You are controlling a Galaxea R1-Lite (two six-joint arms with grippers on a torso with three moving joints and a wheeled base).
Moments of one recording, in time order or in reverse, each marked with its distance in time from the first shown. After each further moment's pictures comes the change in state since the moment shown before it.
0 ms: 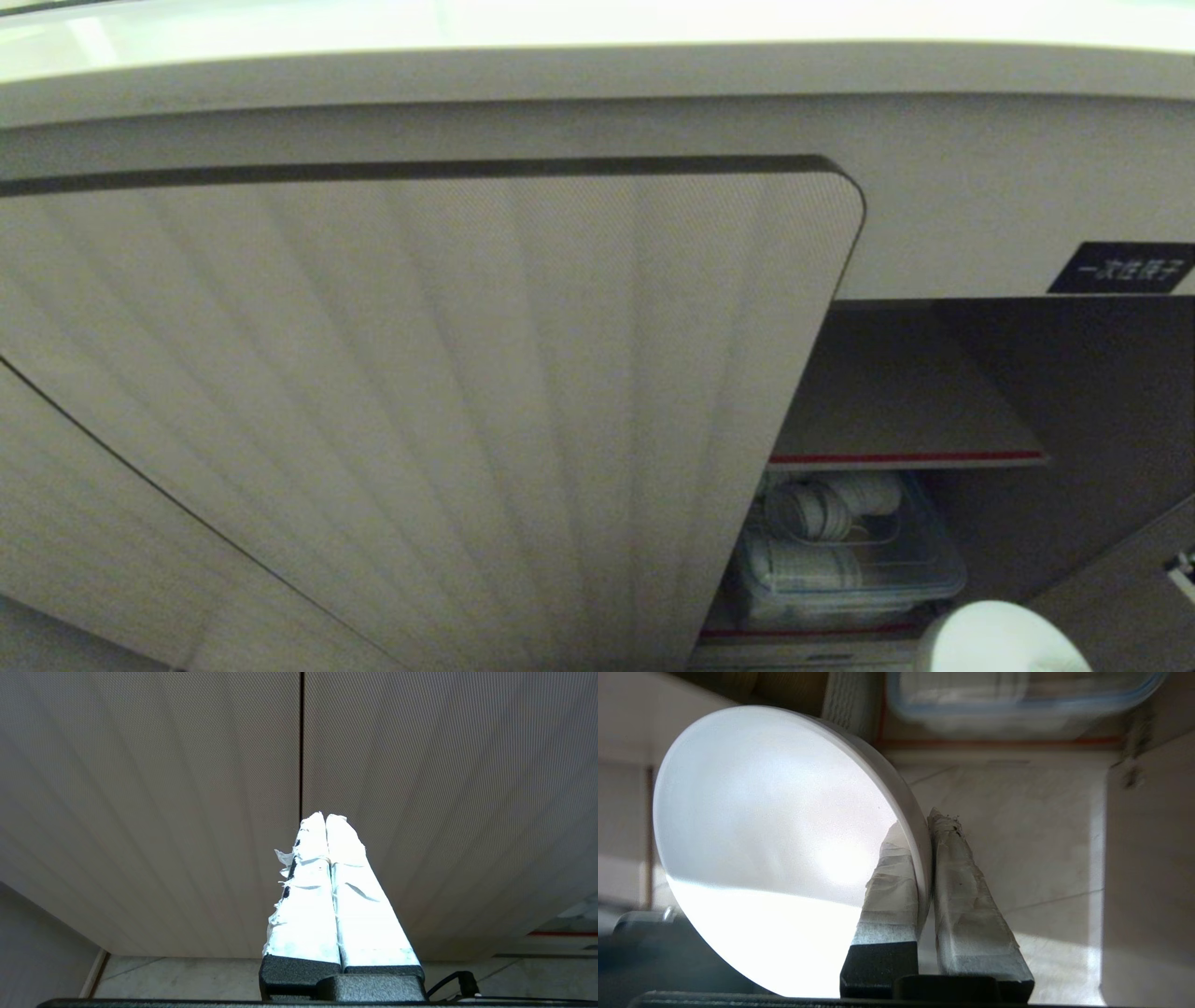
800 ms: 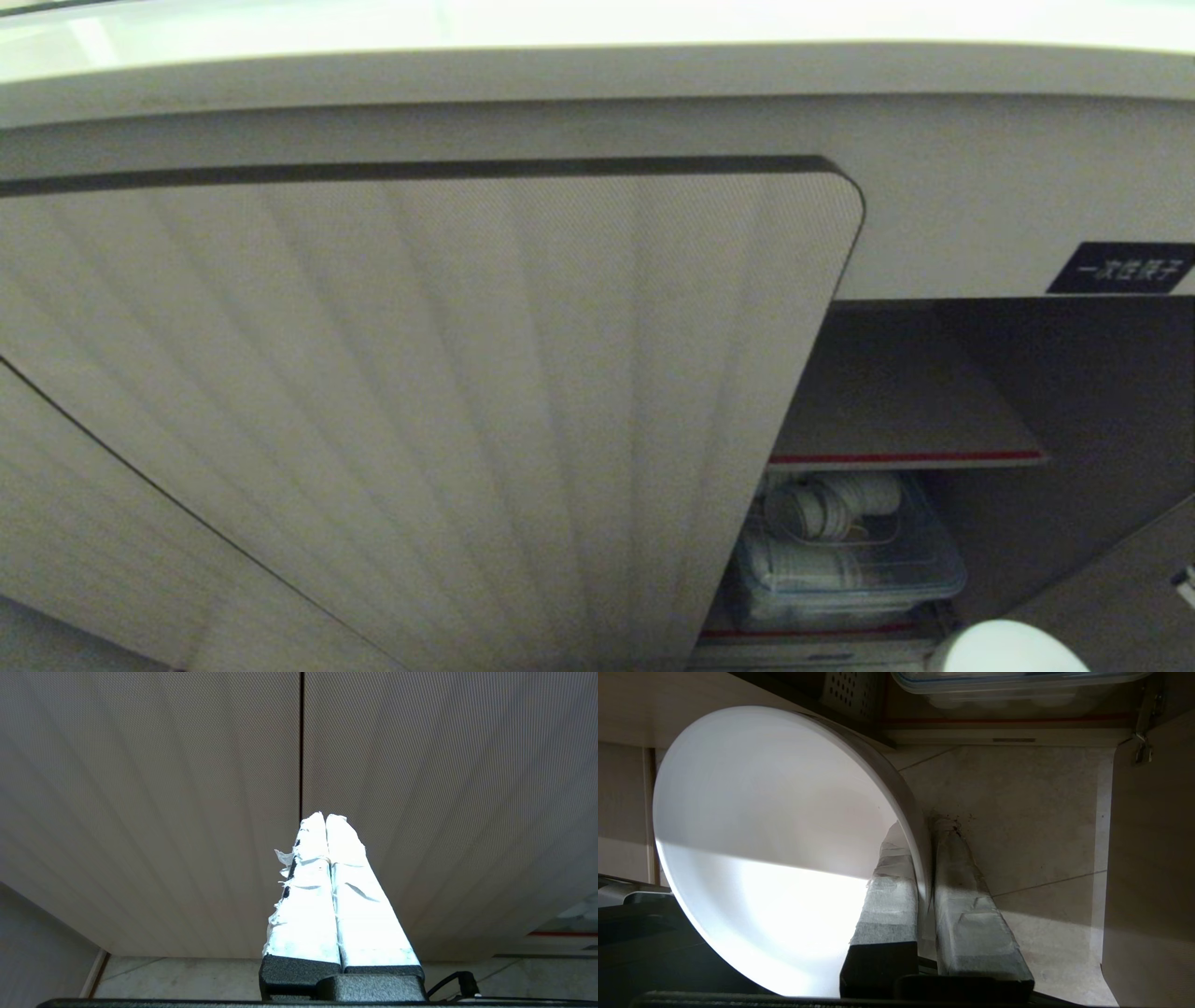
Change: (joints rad) left arm 0.000 0.000 0.000 0.000 0.000 0.000; right arm 0.001 -0.030 -0.026 0.098 0.010 0.000
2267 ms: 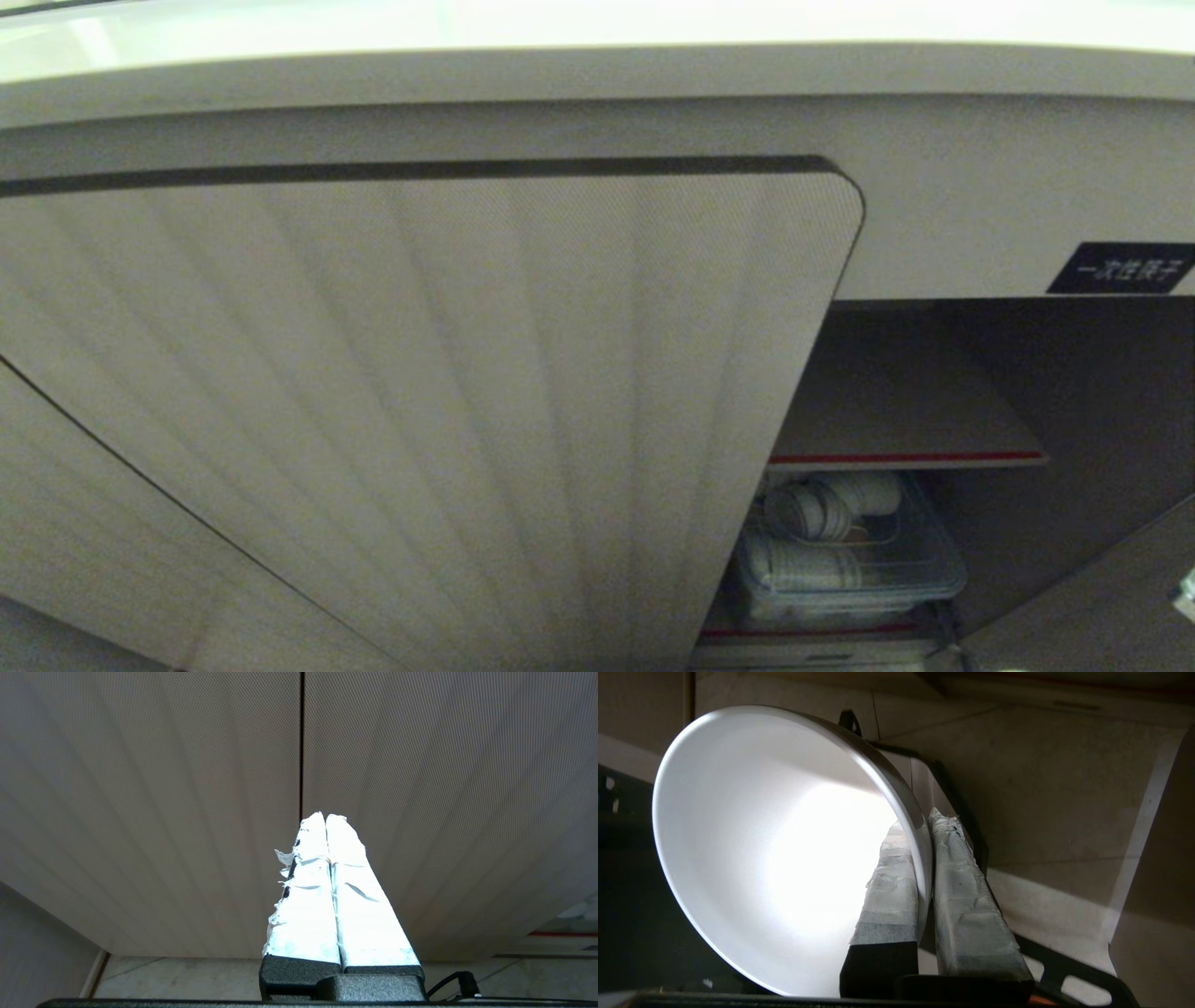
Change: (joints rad) left arm 0.000 0.000 0.000 0.000 0.000 0.000; right arm 0.152 -0.039 -0.179 0.316 0.067 -0.003
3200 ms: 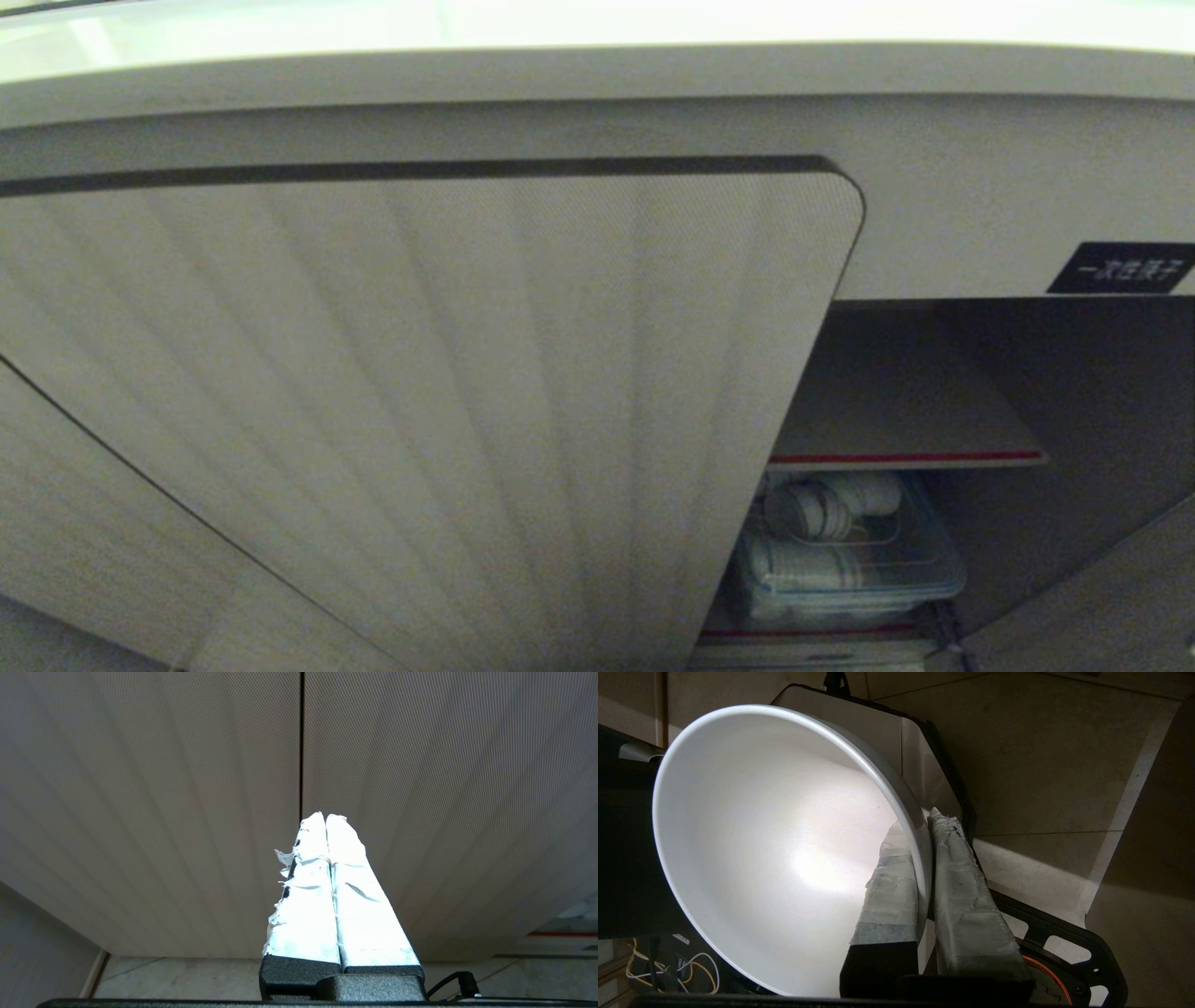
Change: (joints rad) left arm 0.000 0.000 0.000 0.000 0.000 0.000; right arm 0.009 -0.047 -0.008 0.123 -0.001 -0.067
